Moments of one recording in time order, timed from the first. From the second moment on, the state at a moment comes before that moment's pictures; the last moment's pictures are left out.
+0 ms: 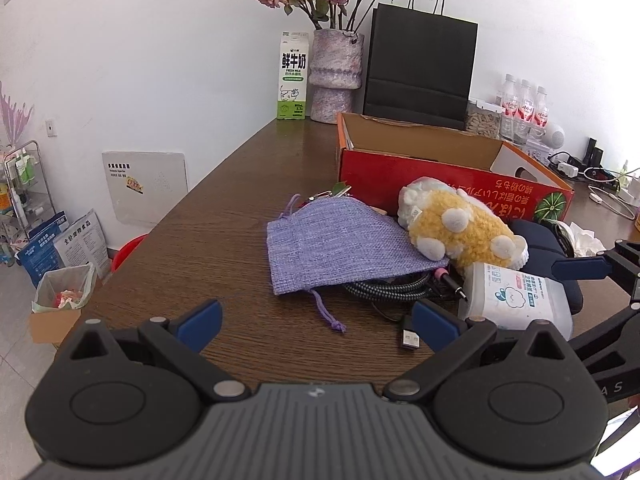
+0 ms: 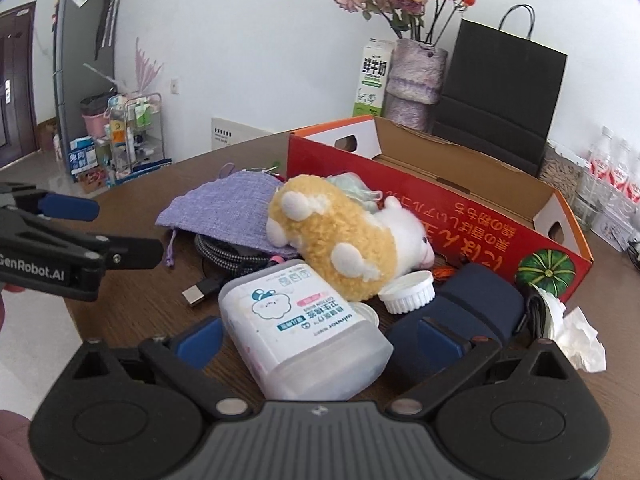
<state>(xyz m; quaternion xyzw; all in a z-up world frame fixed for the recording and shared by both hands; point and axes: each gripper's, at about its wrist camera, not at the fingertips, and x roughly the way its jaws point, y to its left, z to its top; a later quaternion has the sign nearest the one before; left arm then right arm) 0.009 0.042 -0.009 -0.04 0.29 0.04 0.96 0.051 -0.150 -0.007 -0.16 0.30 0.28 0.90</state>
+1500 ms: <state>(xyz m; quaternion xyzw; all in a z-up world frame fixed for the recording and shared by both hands) 0.061 -0.037 0.004 0.03 0.27 -0.04 0.96 0.057 -0.260 0.022 -0.03 0.24 0.19 0.95</state>
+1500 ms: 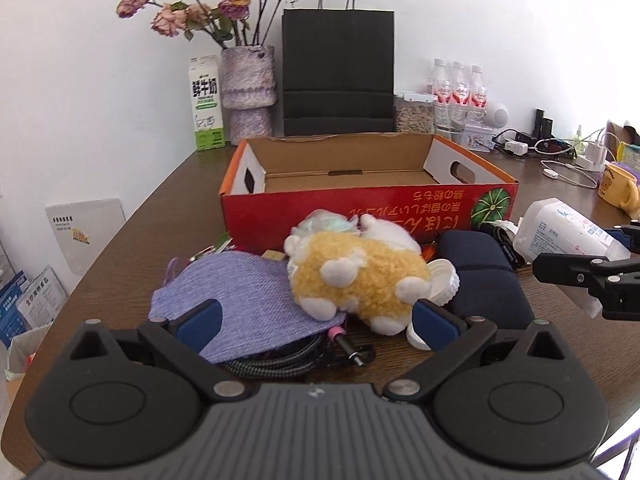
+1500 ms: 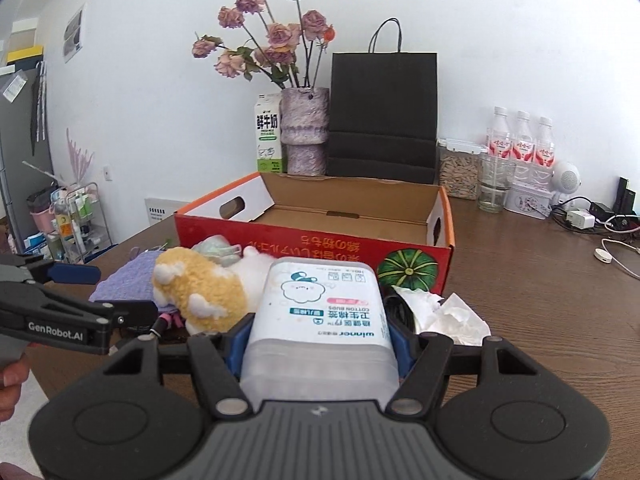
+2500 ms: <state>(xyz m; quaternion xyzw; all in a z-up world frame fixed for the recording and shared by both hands) 0.121 -0.079 -0.024 0.08 0.31 -0.03 0.95 0.090 -0.285 0.003 0.02 0.26 0.21 0.94</state>
